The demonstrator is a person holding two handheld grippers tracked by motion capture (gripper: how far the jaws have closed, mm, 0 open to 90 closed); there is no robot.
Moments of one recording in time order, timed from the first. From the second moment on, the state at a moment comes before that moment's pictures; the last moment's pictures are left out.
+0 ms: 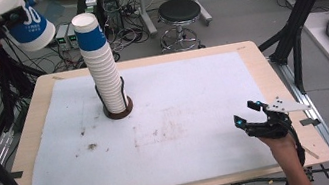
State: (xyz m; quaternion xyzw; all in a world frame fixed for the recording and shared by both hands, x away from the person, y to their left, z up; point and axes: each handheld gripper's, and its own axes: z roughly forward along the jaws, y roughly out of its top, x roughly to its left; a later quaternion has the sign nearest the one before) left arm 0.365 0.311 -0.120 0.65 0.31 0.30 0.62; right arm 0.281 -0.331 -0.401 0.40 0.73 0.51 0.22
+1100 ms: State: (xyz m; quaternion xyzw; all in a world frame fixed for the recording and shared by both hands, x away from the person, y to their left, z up) left arm 0.326 0.263 -0.272 0.70 0.26 0.21 0.63; right arm 0.283 -0.327 -0.403 0.40 0.73 0.50 0.23
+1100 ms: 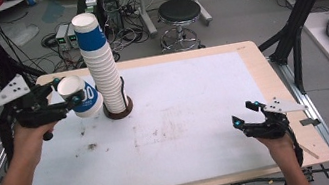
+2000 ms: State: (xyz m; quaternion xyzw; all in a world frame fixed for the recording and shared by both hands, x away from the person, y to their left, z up) left arm 0.335 0.197 -0.328 0.72 0.24 0.14 0.64; right arm 0.279 -0.327 -0.404 0.40 0.74 0.50 0.22
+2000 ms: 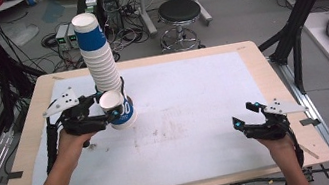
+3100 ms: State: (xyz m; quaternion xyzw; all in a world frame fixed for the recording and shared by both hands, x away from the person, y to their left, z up) left arm 0.334 0.130 -0.346 0.74 0.19 0.09 0.64; right arm 0.287 -0.246 -0.383 0.26 0.77 0.57 0.12
